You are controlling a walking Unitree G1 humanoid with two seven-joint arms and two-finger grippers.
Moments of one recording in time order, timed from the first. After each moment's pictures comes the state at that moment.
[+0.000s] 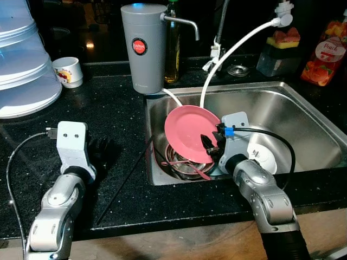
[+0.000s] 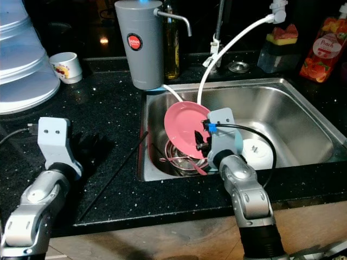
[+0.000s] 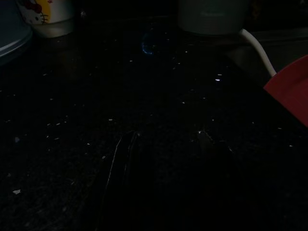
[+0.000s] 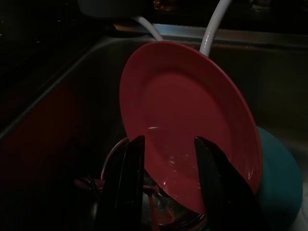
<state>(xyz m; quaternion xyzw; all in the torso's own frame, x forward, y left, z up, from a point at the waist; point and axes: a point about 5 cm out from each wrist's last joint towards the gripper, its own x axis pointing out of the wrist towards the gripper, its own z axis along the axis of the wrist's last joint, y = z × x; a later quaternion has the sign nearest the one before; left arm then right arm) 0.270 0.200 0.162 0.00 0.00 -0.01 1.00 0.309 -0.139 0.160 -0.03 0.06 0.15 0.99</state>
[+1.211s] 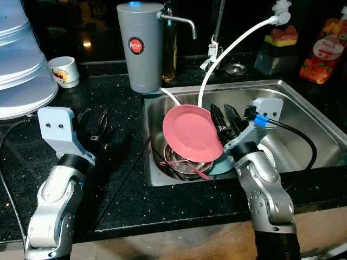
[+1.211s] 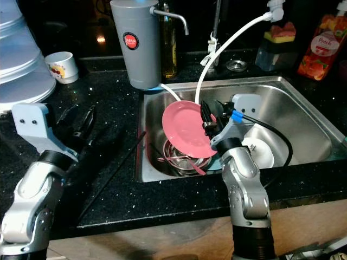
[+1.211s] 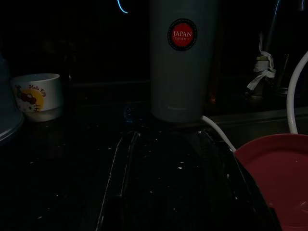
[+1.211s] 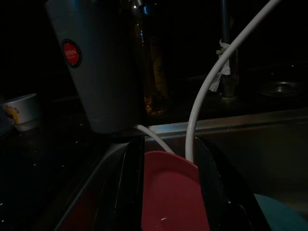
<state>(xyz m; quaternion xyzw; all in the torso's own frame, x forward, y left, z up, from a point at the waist) 0.265 0.192 0.205 -0.02 -0.15 -0.05 0.99 0.303 -0.136 0.204 0.09 -0.12 0.13 0.98</state>
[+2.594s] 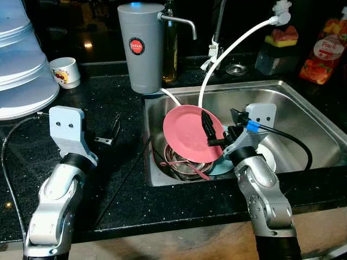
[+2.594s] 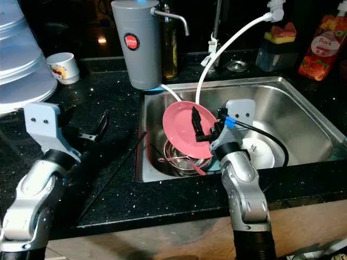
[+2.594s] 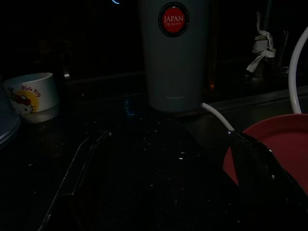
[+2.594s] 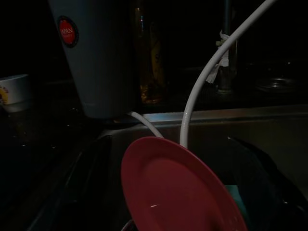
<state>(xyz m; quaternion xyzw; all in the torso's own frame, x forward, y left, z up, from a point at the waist) 0.270 0.190 0.202 0.02 -0.13 -0.06 0.99 0.301 -0.137 0.195 0.06 -0.11 0.12 0.99</state>
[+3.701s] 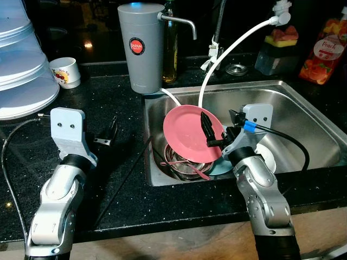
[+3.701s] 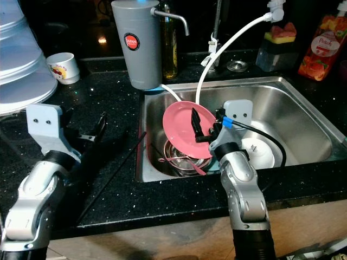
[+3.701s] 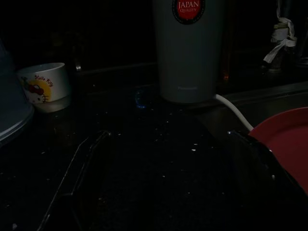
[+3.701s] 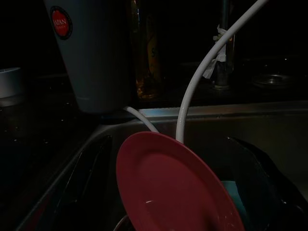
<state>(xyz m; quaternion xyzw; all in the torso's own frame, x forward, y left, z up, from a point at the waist) 0.272 0.192 0.196 0.02 -0.12 -0.03 0.99 0.304 -0.137 0.192 0.05 -0.10 0.11 0.99</state>
